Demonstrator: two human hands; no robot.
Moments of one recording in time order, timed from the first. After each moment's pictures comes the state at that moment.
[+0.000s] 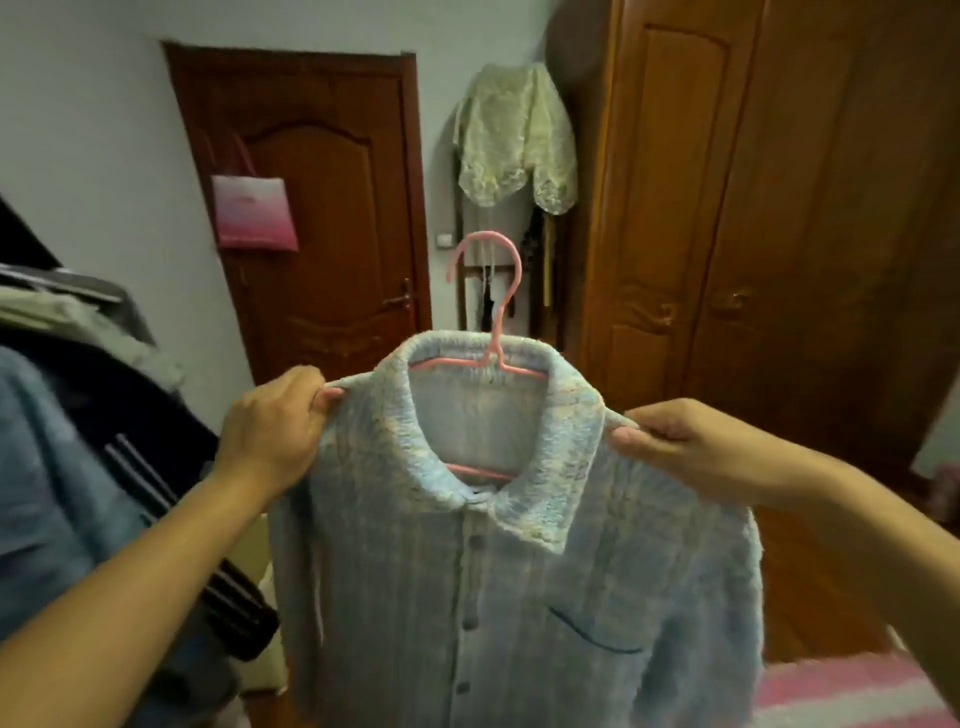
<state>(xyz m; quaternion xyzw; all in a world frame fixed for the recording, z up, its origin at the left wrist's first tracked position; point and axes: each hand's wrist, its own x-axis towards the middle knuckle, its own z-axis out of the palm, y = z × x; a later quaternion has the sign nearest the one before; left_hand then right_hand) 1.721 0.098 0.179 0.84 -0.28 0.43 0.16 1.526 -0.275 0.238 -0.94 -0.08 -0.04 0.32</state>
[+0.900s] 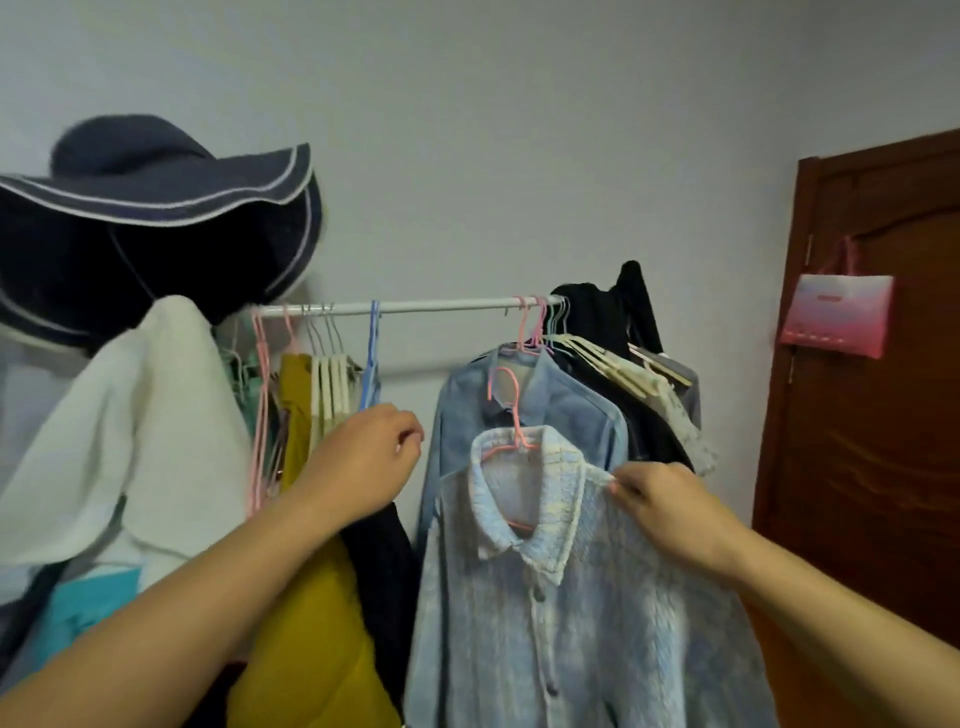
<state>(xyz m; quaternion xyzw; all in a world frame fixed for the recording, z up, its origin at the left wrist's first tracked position) 1.484 0.361 0.281 0.91 0.25 0.32 -0.01 1.727 0.130 0.240 -0.82 -0.51 -0.10 0.23</state>
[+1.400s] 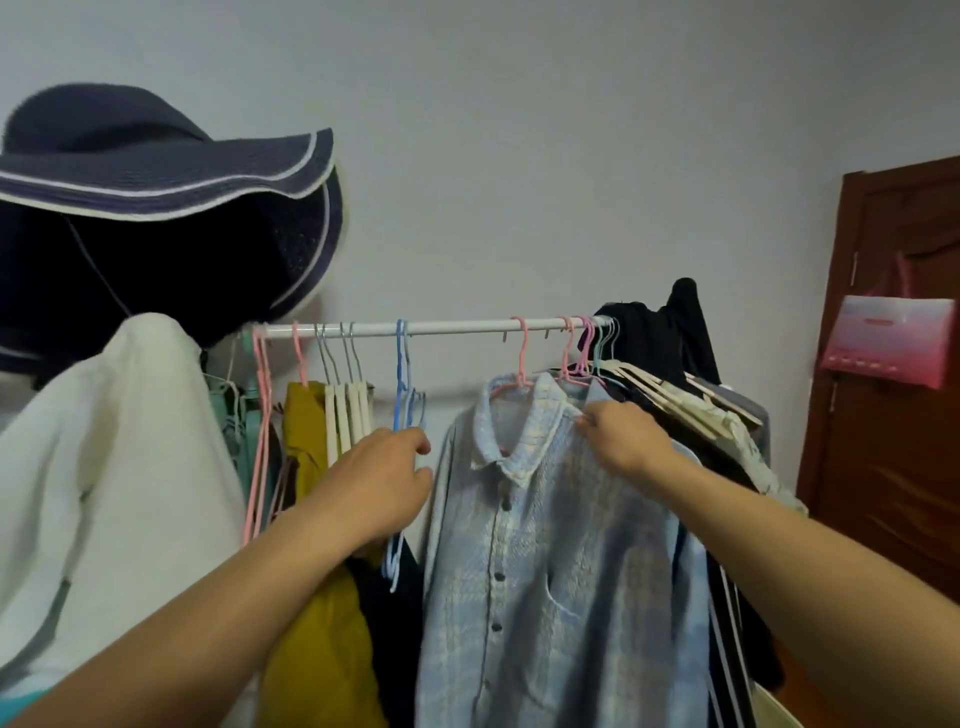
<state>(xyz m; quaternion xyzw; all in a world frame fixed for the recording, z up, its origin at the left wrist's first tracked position) 1.517 0.445 0.295 0.91 0.34 0.22 0.05 1.798 0.335 0.295 -0.85 -0.45 -0.14 0.22</state>
